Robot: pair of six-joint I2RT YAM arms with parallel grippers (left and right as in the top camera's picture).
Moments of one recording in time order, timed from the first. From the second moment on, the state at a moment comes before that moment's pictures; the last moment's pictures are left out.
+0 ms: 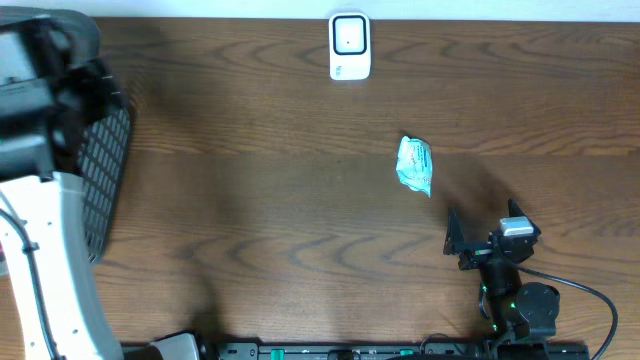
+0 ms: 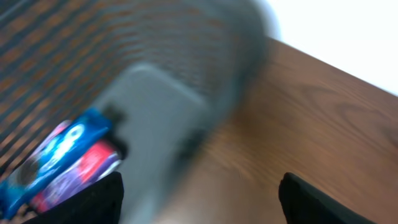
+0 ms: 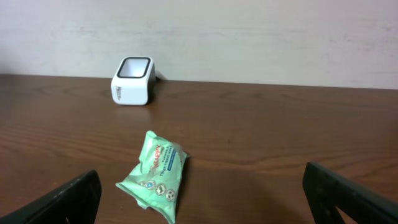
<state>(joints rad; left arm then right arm) 0.30 1.44 1.71 -1.05 -0.15 -0.20 0.04 0.01 0.01 -0.07 -0.08 0.00</state>
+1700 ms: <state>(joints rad) 0.60 1.59 1.71 -1.37 -0.10 -0.53 0.04 0.01 0.01 -0.07 -0.08 0.00</state>
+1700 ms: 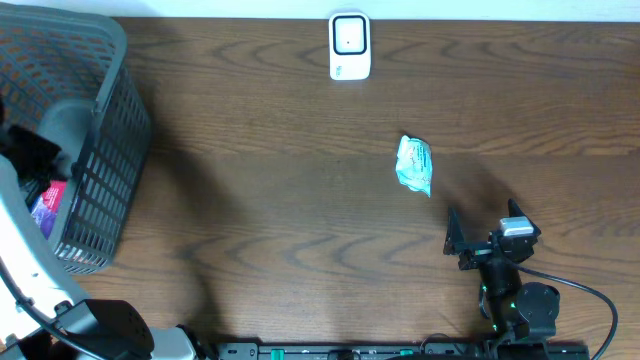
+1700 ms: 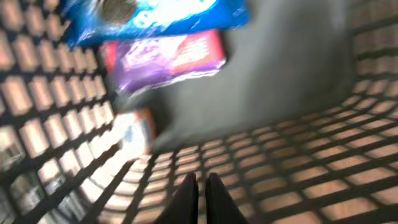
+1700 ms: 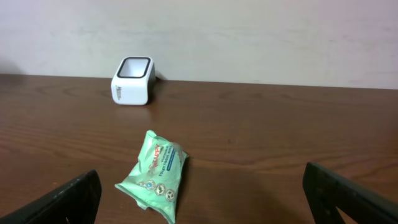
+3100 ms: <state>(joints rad) 0.60 1.59 1.71 -1.10 -0.17 -0.51 0.04 0.01 0.01 -0.07 -0.08 0.00</state>
